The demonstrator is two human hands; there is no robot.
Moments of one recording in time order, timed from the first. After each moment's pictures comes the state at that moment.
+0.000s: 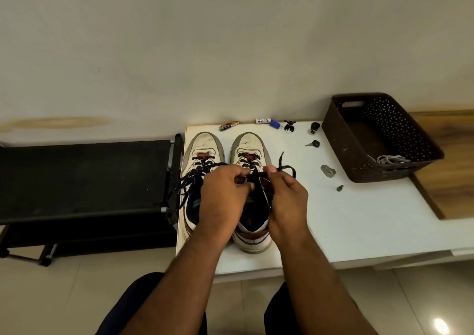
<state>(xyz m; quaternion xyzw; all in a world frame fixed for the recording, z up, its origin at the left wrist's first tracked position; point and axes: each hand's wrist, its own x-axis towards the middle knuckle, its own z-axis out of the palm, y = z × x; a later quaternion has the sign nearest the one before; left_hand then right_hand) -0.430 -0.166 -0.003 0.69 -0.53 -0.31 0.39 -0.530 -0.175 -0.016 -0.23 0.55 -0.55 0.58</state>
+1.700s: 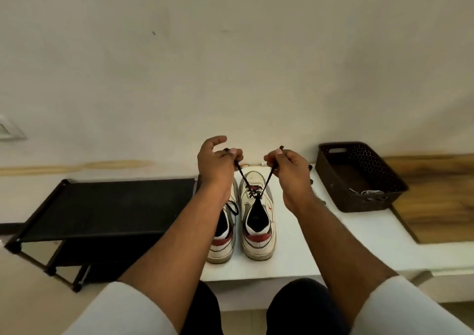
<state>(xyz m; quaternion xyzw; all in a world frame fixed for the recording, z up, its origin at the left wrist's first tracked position) -0.413 -0.155 0.121 0.54 -0.29 -0.41 0.68 -0.542 -0.181 0.095 -0.43 0.47 -0.59 0.50</state>
